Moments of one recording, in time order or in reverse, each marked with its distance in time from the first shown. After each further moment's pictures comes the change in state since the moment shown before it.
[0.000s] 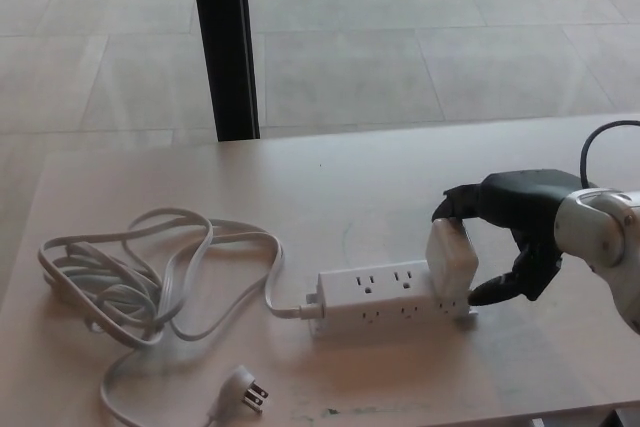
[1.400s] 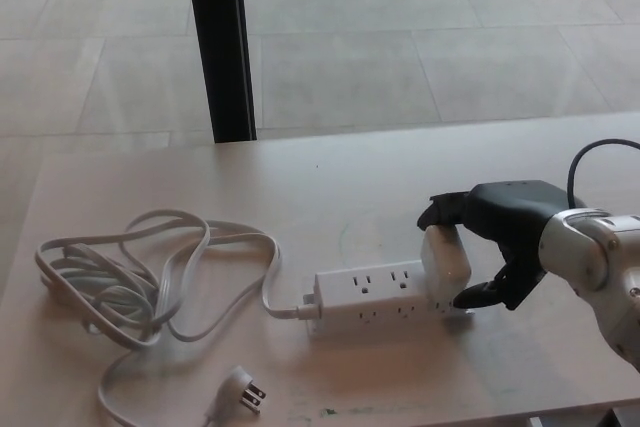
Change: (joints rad) left_arm 0.000 0.000 0.009 -0.008 -0.002 -0.002 0.000; right_arm 0.053 0.054 -0.014 -0.032 -0.040 -0.002 -0.100
